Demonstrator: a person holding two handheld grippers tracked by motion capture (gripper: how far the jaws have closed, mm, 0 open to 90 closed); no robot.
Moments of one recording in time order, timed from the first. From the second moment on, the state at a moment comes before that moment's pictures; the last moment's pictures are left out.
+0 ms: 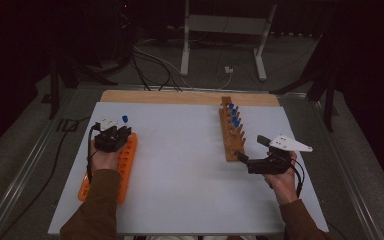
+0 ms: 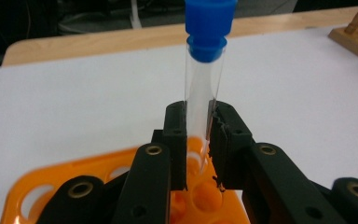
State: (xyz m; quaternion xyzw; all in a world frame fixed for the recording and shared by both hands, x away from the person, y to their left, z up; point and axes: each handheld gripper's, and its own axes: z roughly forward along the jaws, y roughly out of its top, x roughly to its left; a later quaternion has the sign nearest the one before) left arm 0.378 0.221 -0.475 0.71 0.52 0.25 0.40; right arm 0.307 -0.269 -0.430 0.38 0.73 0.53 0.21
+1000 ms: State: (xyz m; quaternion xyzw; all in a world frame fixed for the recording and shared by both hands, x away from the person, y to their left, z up) left arm 0.377 0.215 -0.478 0.74 0.54 0.23 0.34; right arm 0.307 -0.267 -0.431 0.38 0.73 0.53 0.20
